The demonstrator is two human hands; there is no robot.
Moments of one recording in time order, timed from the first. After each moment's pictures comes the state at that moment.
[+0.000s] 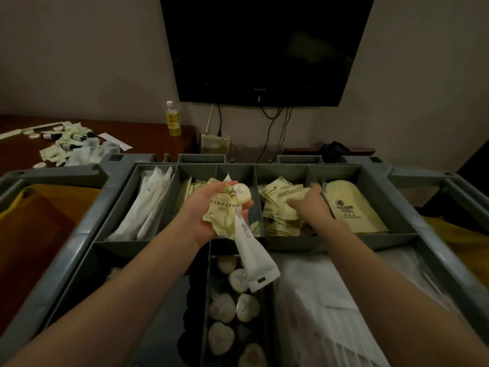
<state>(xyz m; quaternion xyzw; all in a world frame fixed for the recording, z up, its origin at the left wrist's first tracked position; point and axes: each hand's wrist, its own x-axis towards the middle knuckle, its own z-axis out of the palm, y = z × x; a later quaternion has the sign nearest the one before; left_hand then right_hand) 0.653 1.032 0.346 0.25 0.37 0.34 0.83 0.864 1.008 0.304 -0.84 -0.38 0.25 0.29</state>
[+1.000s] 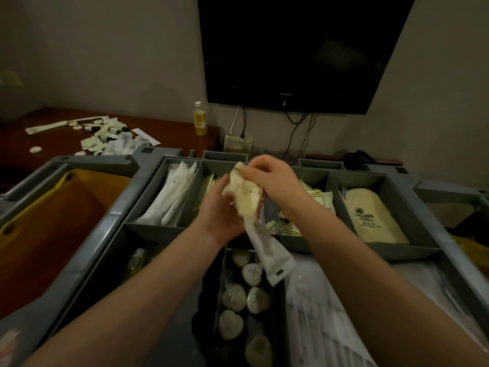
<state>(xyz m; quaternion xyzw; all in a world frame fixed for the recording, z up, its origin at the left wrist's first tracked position) 0.648 1.009 0.344 0.19 0.36 0.41 0.82 0.764 1.006 0.376 -0.60 -0.55 0.38 0.44</state>
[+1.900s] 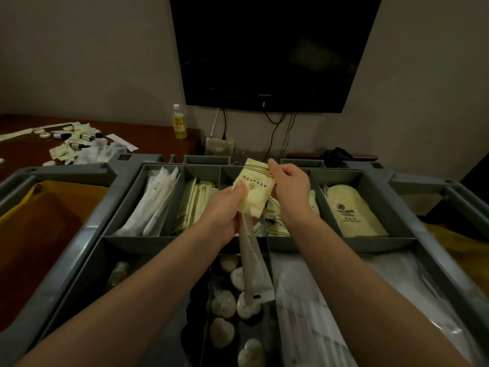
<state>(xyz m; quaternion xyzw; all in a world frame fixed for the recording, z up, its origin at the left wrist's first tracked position) 0.672 1.004 0.355 0.39 0.45 0.37 0.72 0.795 1.010 0.349 -0.63 -0.32 0.33 0.63</state>
